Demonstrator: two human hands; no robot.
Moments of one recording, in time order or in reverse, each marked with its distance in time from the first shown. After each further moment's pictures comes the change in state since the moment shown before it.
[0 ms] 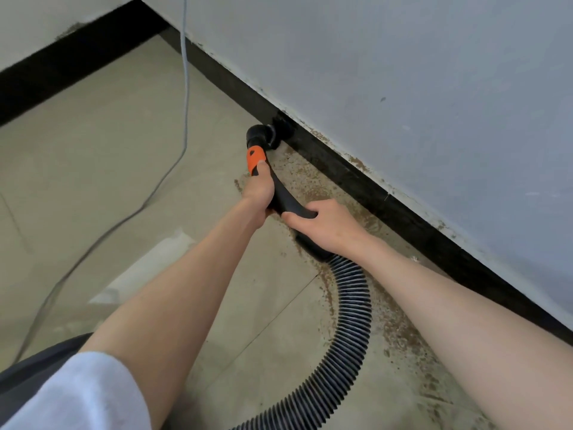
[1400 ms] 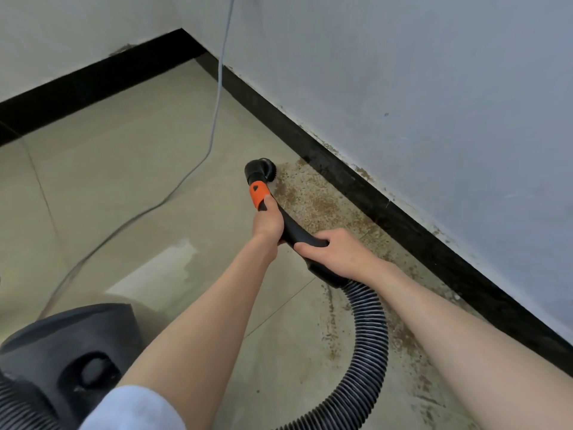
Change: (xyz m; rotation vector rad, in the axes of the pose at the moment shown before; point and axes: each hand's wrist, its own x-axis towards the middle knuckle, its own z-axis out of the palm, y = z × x) left_hand -0.044 -0.053 -0.013 -0.029 0.101 -0.023; right_hand -0.045 0.015 0.010 -0.011 -0.121 -0.024
